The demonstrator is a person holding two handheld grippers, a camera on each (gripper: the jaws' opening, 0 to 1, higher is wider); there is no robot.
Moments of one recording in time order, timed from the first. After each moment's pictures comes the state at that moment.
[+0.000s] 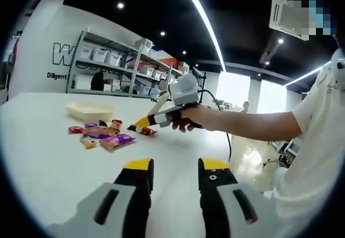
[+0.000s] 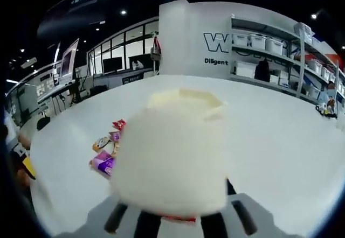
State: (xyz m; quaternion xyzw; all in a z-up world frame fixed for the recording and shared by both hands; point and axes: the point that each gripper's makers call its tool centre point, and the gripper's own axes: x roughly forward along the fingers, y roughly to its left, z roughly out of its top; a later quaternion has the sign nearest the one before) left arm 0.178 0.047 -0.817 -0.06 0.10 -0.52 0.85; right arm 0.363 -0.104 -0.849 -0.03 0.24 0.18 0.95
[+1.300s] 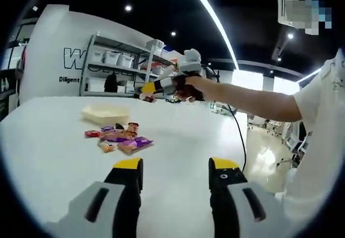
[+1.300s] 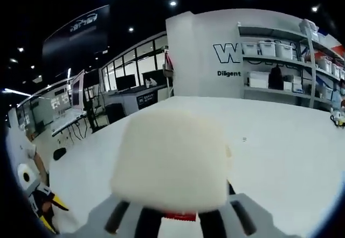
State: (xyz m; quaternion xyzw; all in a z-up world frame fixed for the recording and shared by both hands) left arm 0.197 0.063 -0.812 -0.04 0.10 -0.46 0.88; right arm 0.423 -0.081 -0.744 0.02 0.19 0.25 0.95
